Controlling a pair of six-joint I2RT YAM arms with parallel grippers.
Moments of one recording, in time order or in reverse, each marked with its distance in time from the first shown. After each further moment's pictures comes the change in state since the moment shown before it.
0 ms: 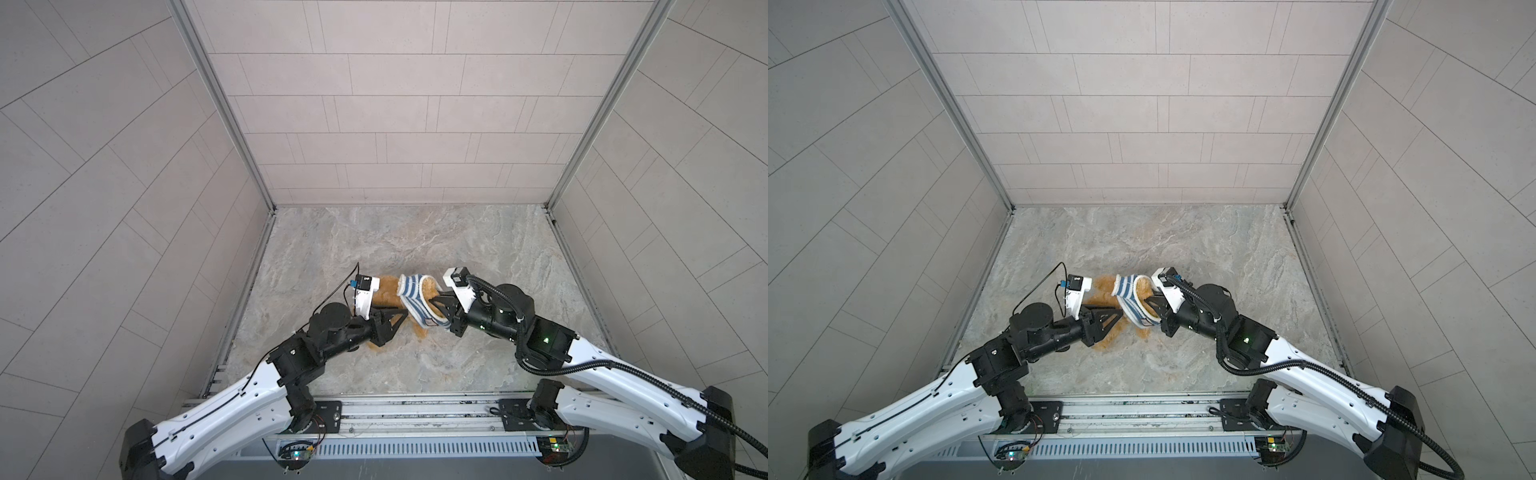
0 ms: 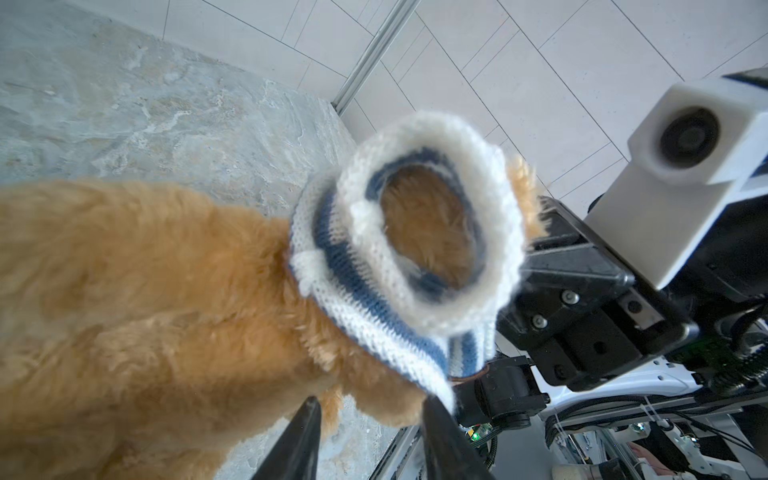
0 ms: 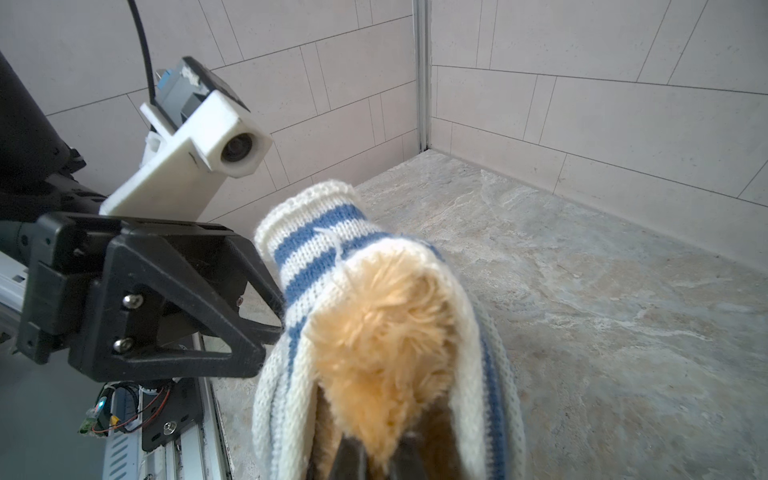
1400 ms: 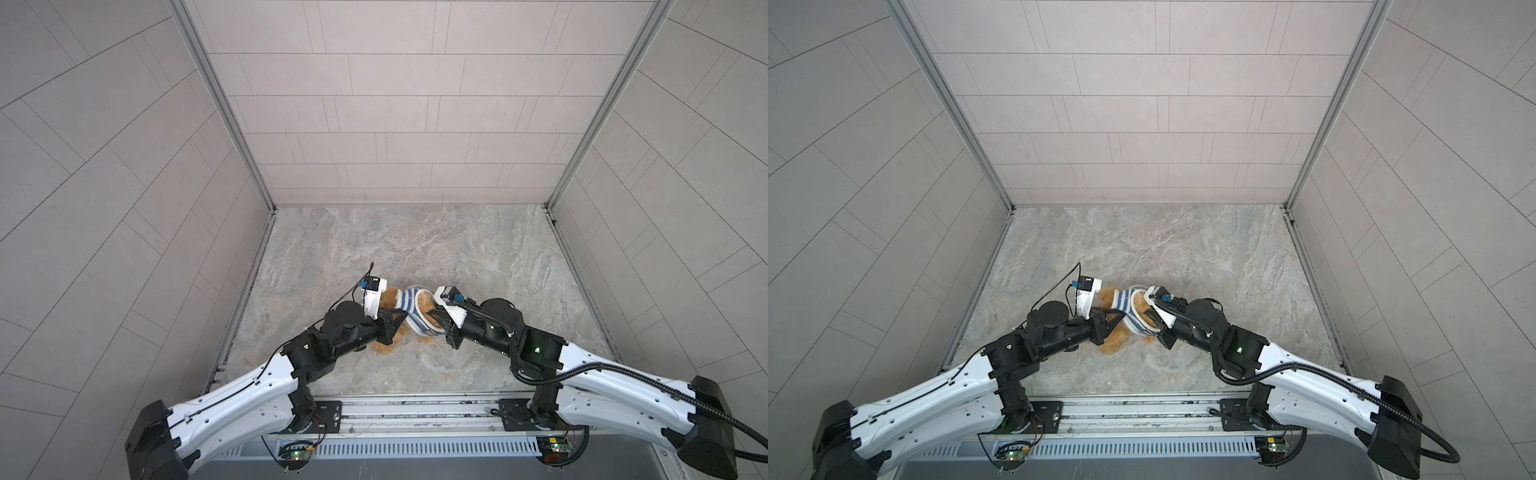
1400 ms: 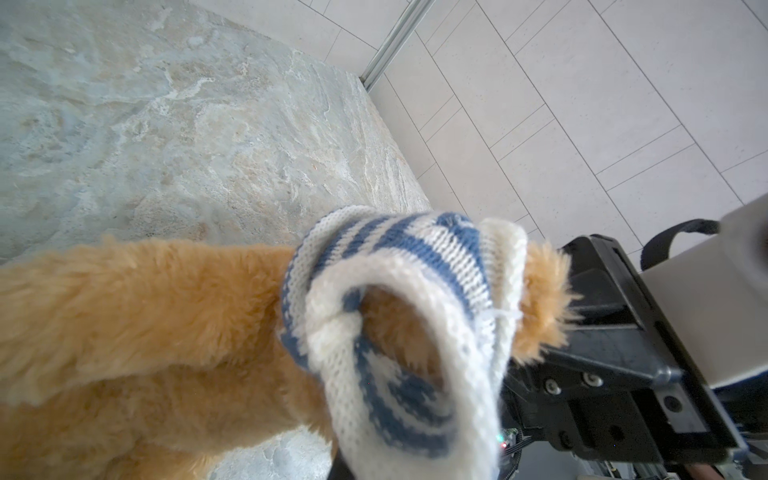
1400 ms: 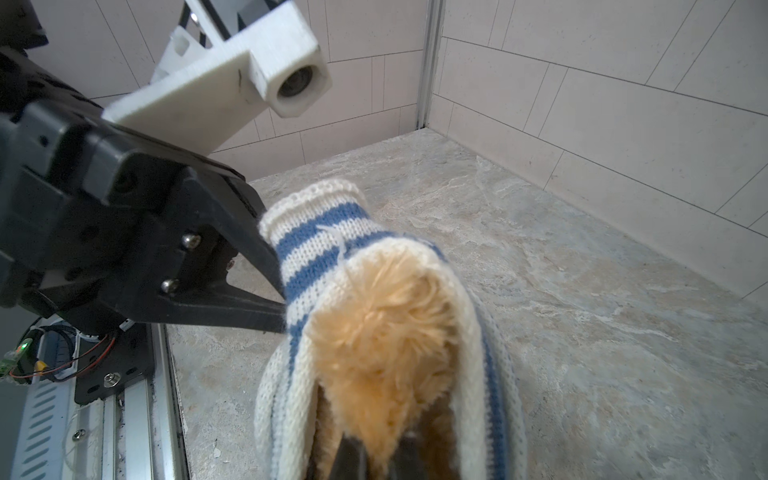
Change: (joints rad) left arm -0.030 0.103 -0.002 0.021 -0.074 0.001; right arm 0.104 0.008 -0.096 0.055 0.146 -0.117
